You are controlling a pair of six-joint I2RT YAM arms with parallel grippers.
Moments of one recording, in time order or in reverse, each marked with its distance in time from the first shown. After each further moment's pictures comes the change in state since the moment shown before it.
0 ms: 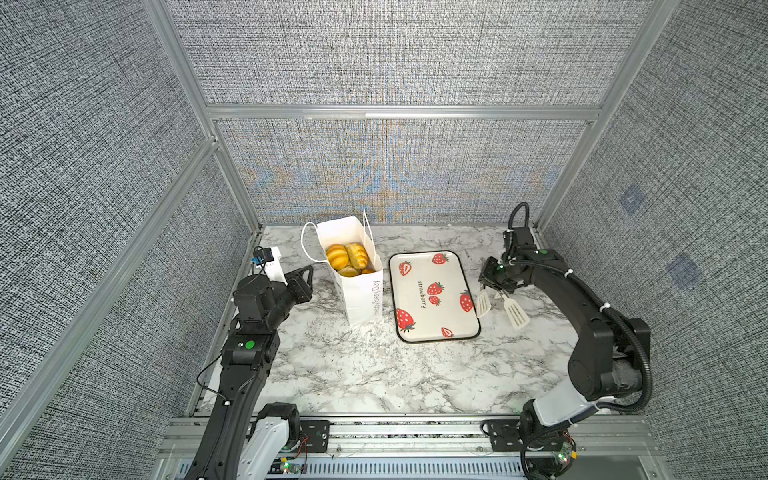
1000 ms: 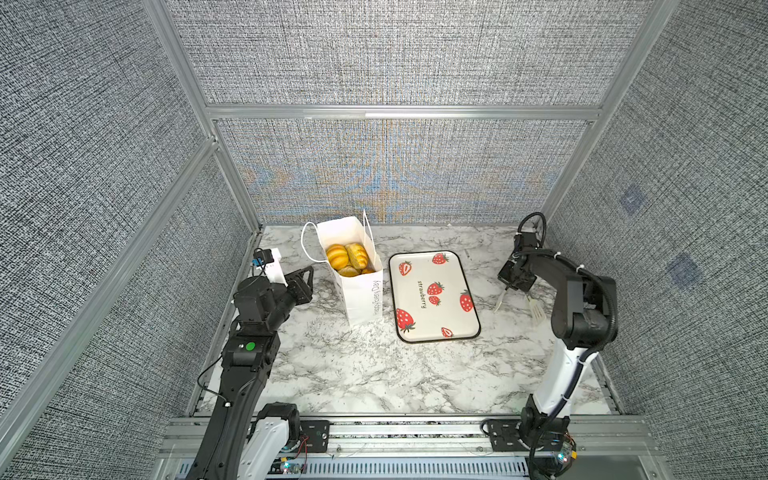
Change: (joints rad) left arm 0.000 -0.010 -0.015 0.011 0.001 0.002; right arm -0.171 0.403 0.146 0.163 0.237 -0.040
